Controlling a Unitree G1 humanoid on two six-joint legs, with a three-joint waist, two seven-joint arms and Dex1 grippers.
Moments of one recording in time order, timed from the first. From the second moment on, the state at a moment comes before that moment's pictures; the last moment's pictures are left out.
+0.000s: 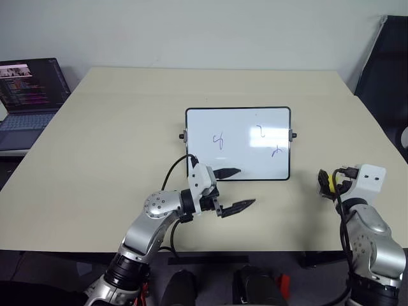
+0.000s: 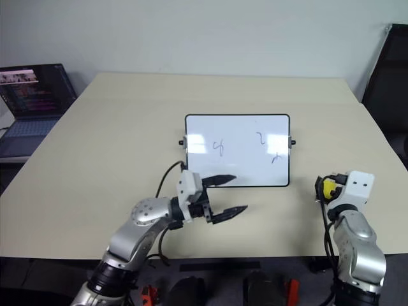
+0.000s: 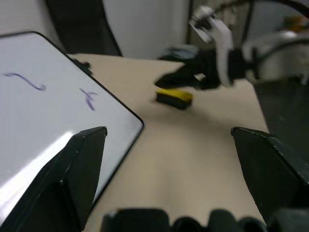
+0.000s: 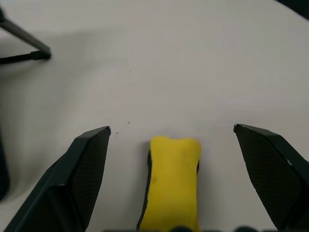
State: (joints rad) left arm -0.26 0.36 -0.28 -0.20 -0.32 0.21 -0.91; right arm -0.11 -0.20 -0.43 -0.35 0.23 0.72 0.05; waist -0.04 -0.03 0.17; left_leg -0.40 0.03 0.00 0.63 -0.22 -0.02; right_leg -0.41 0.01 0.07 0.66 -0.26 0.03
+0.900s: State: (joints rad) left arm -0.28 0.38 -0.27 -0.16 -0.31 0.18 -0.97; right arm -0.09 -0.18 -0.45 -0.34 0.30 0.84 -0.03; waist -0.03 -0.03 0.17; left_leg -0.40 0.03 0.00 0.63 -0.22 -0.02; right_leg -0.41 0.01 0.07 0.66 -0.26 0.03
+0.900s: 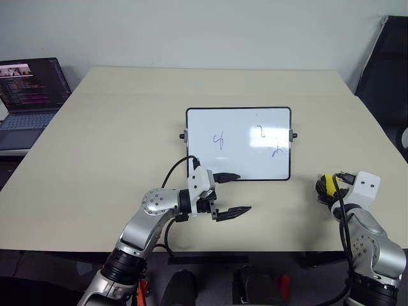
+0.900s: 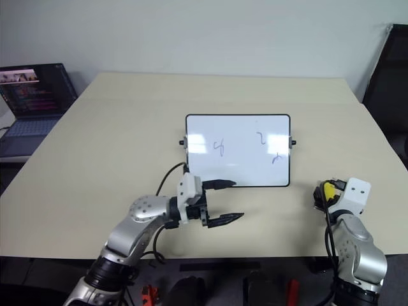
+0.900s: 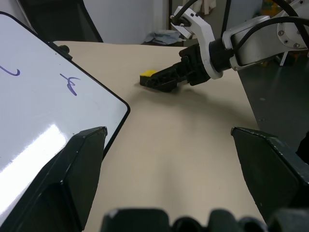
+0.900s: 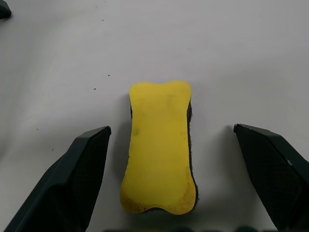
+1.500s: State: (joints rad) left arm -0.28 0.38 -0.27 -0.16 -0.30 0.18 -0.96; right arm -0.11 -0.18 -0.44 -0.34 0.33 0.82 -0.04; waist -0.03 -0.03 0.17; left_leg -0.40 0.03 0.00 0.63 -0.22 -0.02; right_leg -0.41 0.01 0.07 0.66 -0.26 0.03
